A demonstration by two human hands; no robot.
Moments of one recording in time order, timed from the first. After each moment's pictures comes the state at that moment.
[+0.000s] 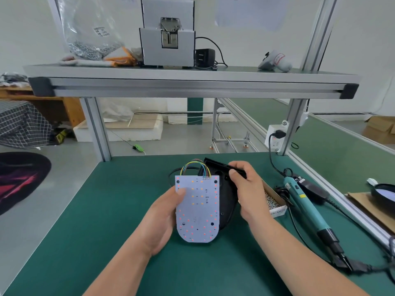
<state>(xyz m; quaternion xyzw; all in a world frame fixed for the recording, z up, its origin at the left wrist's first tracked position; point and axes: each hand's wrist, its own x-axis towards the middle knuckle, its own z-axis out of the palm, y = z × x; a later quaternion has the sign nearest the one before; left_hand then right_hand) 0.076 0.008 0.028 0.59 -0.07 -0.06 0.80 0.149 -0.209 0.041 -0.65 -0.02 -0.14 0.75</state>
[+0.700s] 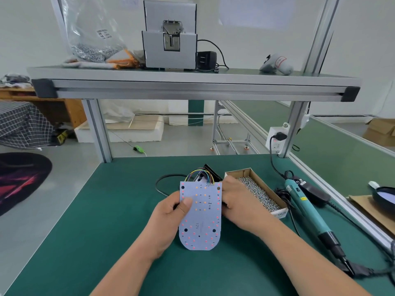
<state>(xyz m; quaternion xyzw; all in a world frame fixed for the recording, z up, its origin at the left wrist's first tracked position) 0.069 0.001 0.029 0.69 -0.07 0.02 0.72 0.137 -0.222 0.045 -0.89 -0.39 -0.16 0.16</state>
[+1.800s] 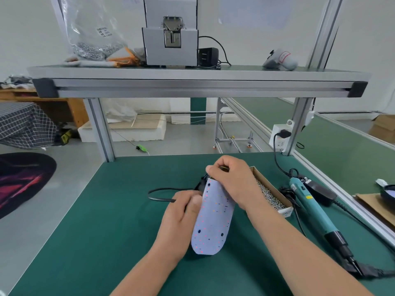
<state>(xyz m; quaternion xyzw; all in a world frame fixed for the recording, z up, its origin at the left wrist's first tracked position) 0.058 -0.021 0.026 0.76 -0.04 0.12 0.64 0.150 -0.188 0.086 -0.83 -0.13 -0.11 0.54</state>
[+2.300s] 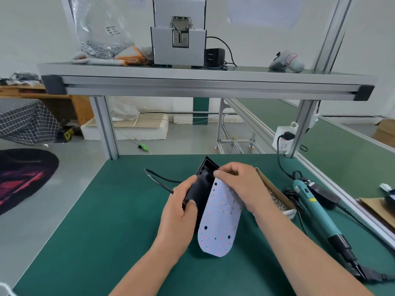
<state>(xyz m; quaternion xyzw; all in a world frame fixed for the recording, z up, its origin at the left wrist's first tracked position) 0.064 -0.020 0.027 0.75 0.02 0.15 0.64 0.158 -0.200 0.070 -0.81 -0.09 -0.04 0.59</state>
